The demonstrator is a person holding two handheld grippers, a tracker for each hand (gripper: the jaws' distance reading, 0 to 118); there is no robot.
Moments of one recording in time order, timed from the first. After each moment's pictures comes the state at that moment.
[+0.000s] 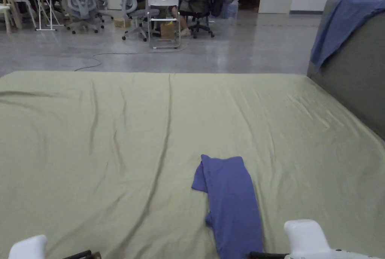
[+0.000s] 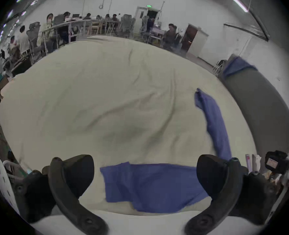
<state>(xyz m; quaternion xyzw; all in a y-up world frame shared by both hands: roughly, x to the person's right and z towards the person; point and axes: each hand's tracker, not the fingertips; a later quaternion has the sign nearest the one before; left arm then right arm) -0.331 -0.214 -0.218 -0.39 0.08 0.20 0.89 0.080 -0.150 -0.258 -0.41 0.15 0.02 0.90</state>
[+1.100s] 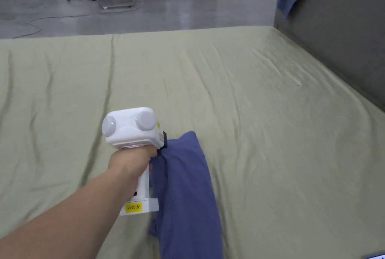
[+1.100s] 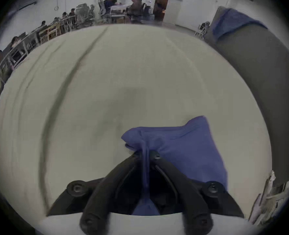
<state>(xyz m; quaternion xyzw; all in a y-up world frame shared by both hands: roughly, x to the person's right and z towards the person) -0.110 -0.299 -0.685 -0.48 -0.02 0.09 0.87 0.107 -0.253 -0.289 -0.55 0.14 -0.16 0.81</state>
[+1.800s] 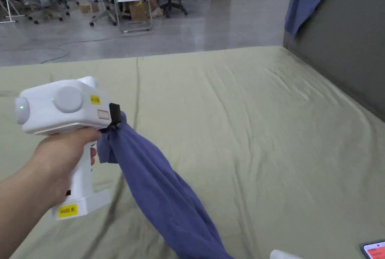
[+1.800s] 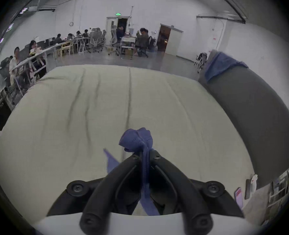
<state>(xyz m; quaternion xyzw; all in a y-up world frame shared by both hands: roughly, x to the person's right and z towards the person) -0.250 -0.094 -0.496 -0.35 0.01 0.13 0.93 0.103 -0.212 -0.274 -0.43 0.10 -0.20 0.88</state>
